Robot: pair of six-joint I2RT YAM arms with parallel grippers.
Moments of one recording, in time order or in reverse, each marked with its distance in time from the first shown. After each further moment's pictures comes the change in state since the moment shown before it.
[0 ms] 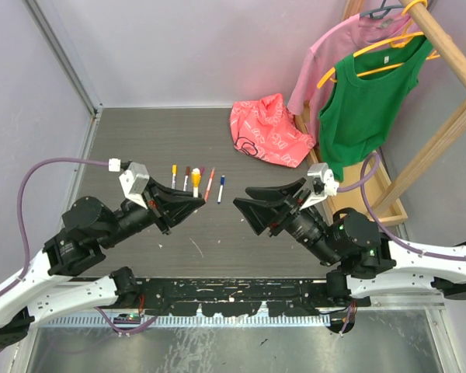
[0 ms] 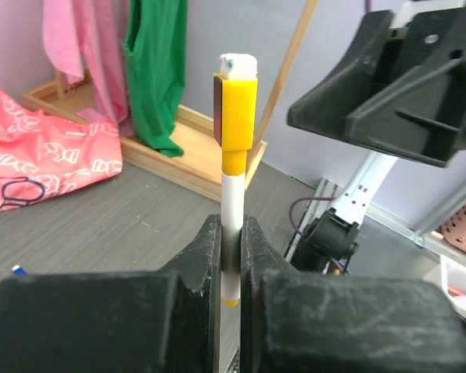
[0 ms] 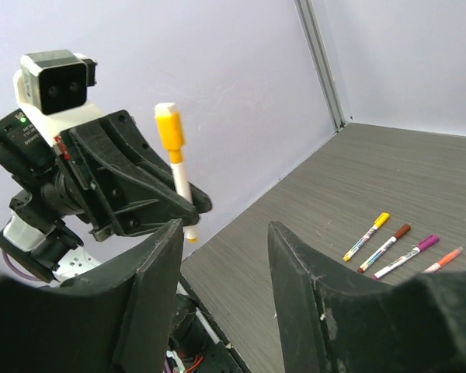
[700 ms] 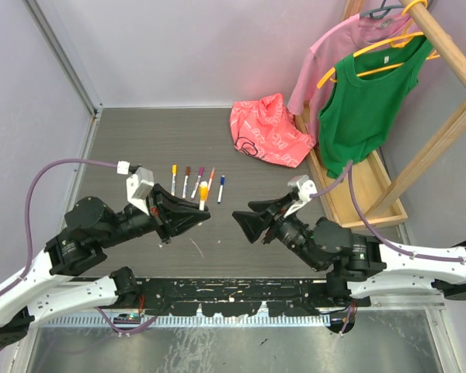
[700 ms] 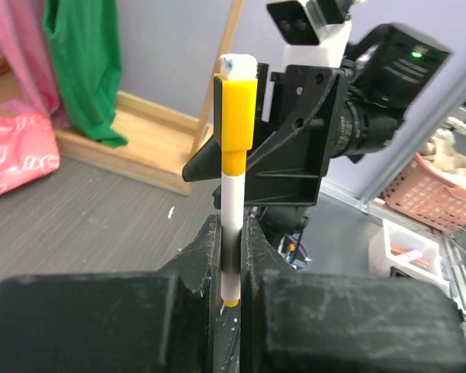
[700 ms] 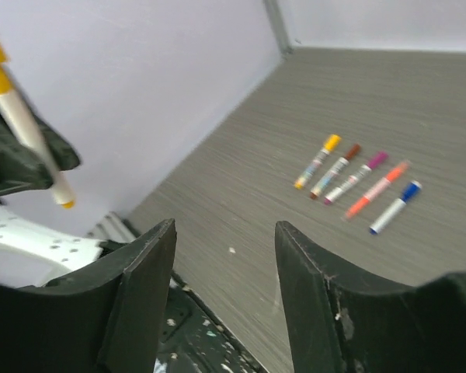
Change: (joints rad) left arm 0.000 -0.015 -0.016 0.029 0.210 -0.053; right arm -0.002 -0.034 -0.128 -0.129 0.066 0.098
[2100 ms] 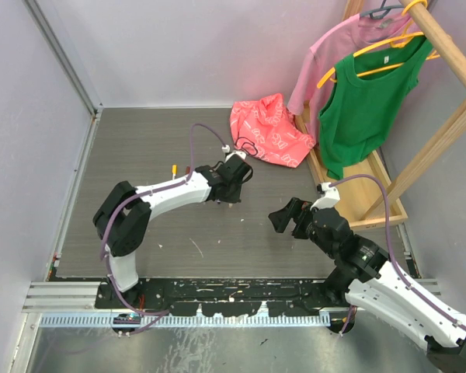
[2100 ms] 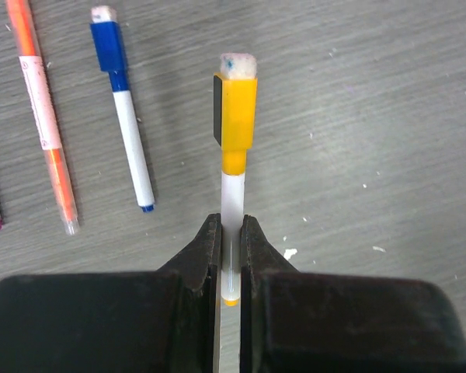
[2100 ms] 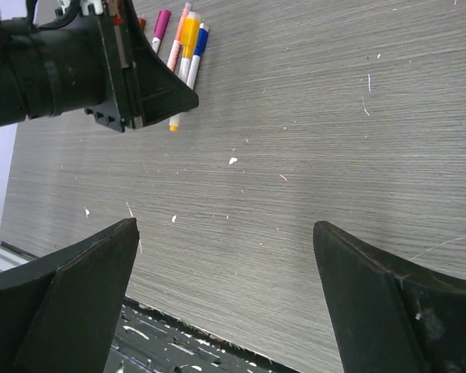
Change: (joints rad) left arm 0.196 1.201 0.366 -0.319 -0.452 -0.216; right arm -0.691 -0.236 -0.303 -0.498 -0.383 0.420
